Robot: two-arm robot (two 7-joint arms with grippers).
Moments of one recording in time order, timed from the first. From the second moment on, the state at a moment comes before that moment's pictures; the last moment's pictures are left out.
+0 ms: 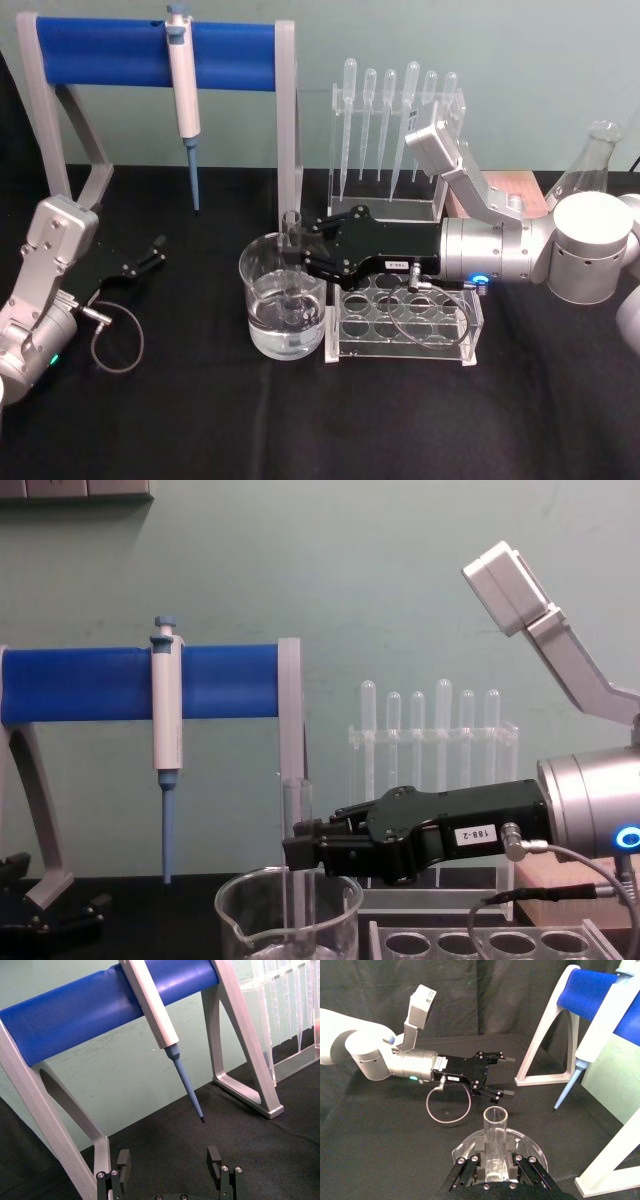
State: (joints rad) left arm -0.20 0.60 0.45 -1.41 -0.25 -0.12 0.03; right arm 0.71 0.44 -0.77 -1.21 0.53 0.03 0.89
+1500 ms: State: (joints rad) left arm -0.20 0.60 0.45 -1.41 -0.25 -0.12 0.03; right arm 0.71 0.44 -0.77 -1.21 0.53 0.03 0.89
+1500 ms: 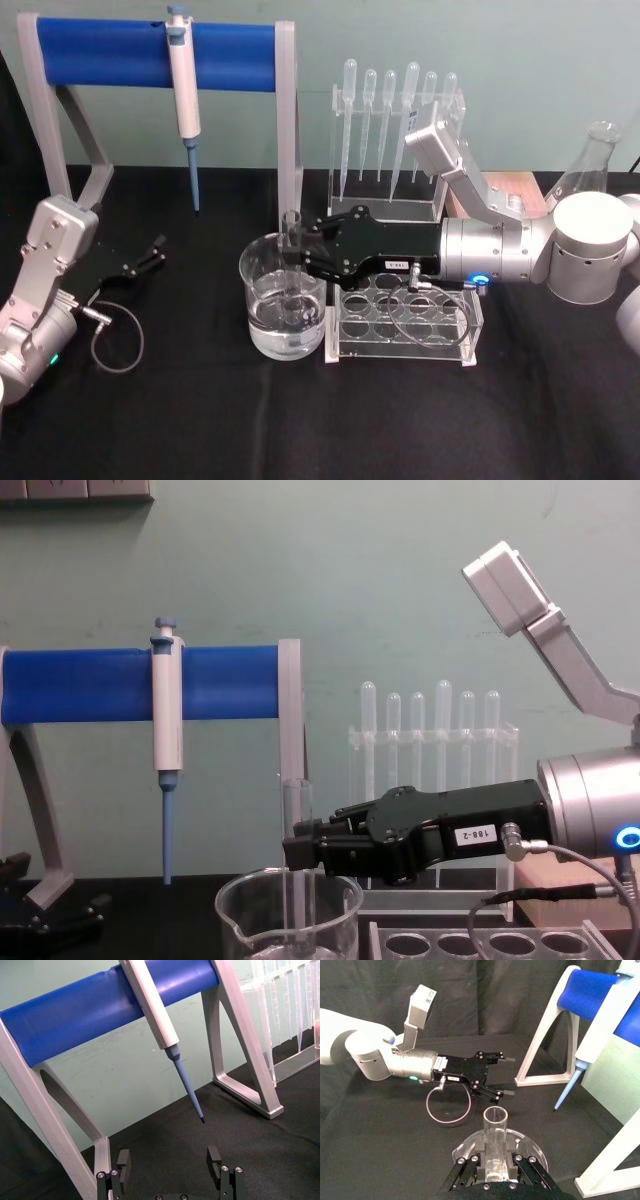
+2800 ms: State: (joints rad) left arm -0.20 0.60 0.45 -1.41 -0.25 -0.12 0.03; right arm 0.71 0.44 -0.77 -1.21 0.53 0.03 0.89
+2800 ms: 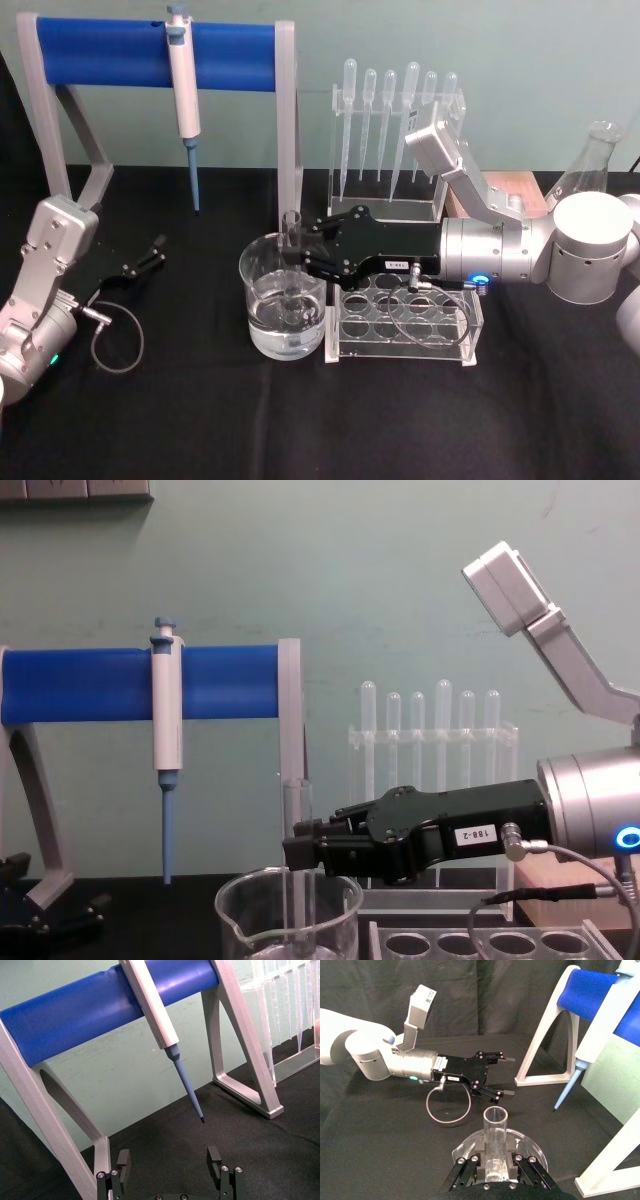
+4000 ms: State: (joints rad) left arm -0.20 0.60 0.45 -1.41 -0.25 -0.12 0.03; right arm 0.71 0.44 -0.77 -1.21 0.53 0.03 0.89
